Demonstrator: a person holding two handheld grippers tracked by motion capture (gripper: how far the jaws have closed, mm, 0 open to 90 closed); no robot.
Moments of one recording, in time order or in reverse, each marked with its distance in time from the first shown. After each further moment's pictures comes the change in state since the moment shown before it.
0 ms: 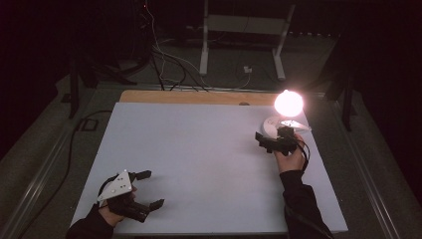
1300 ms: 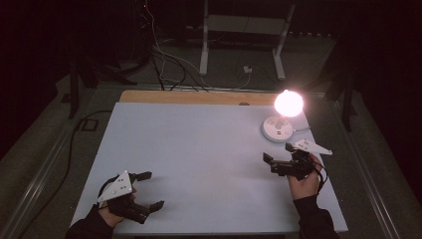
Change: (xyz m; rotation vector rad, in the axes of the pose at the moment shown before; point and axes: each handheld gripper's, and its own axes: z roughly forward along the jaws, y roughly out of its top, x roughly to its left) left arm -0.002 -0.001 -0.001 0.006 -0.013 0.007; right arm 0.015 -0.031 -0.083 -0.063 0.131 -0.114
